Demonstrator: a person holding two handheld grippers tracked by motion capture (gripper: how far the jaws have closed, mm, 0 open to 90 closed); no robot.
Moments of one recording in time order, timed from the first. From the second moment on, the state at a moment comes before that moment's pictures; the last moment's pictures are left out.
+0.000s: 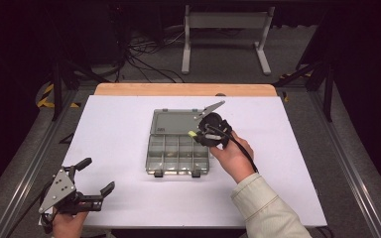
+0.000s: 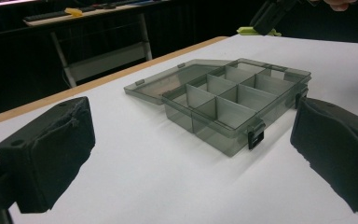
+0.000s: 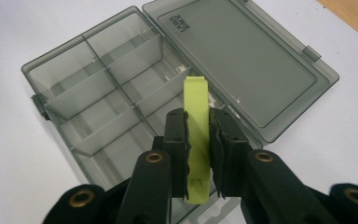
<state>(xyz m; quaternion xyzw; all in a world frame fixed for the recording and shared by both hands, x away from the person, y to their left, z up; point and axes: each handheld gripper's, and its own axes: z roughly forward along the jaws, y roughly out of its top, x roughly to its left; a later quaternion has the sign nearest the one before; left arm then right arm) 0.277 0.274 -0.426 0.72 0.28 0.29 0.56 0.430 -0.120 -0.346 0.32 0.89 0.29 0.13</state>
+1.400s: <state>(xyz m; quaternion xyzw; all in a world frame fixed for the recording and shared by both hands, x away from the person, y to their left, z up) 0.277 0.275 -0.425 0.73 0.28 0.29 0.56 0.459 -0.126 -0.380 0.37 0.89 0.26 0.09</state>
